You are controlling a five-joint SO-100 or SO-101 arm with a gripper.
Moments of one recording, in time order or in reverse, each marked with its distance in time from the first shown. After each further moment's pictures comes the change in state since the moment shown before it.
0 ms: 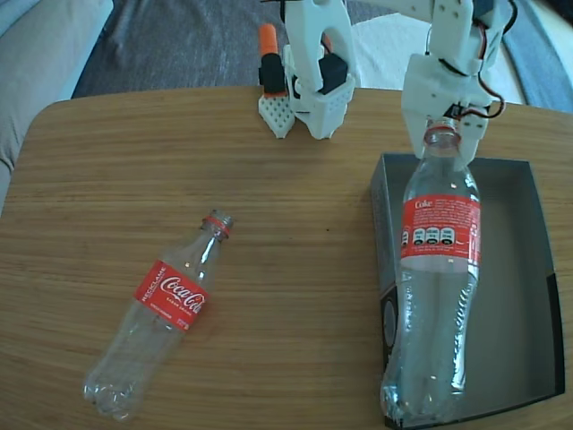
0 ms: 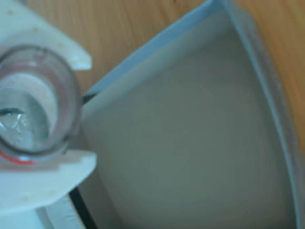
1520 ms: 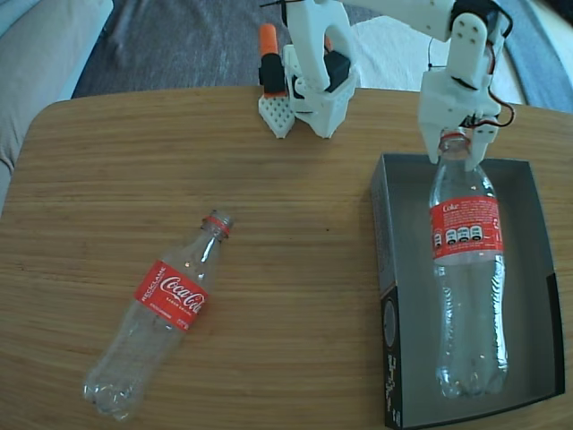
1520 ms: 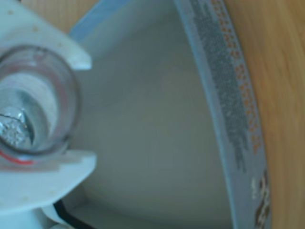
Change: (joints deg) arm -8.8 1.1 14.0 -12.8 -0.1
